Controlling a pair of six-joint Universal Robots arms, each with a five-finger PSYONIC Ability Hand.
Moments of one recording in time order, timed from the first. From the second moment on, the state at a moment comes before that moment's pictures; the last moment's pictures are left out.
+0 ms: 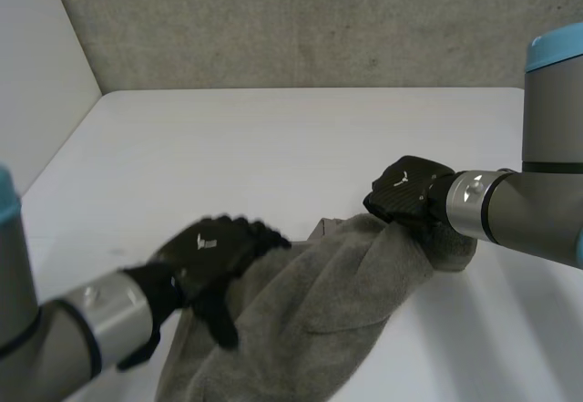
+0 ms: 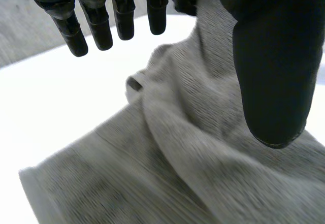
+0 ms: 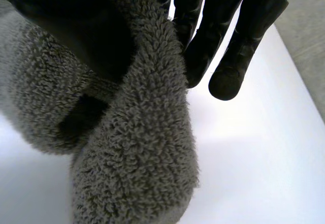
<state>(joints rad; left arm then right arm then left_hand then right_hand) 4.25 -1.63 -1.81 2.96 -1.19 3.33 1.97 -1.08 1.16 0.58 1.25 2.25 0.24 0.24 0.24 0.24 0.06 1.33 1.32 1.34 1.34 1.16</state>
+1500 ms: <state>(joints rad) 4.28 -2.24 -1.42 3.13 -1.41 3.39 1.98 -1.02 1.22 0.41 1.26 2.31 0.81 1.21 1.20 1.20 1.02 1.33 1.32 1.34 1.34 1.16</state>
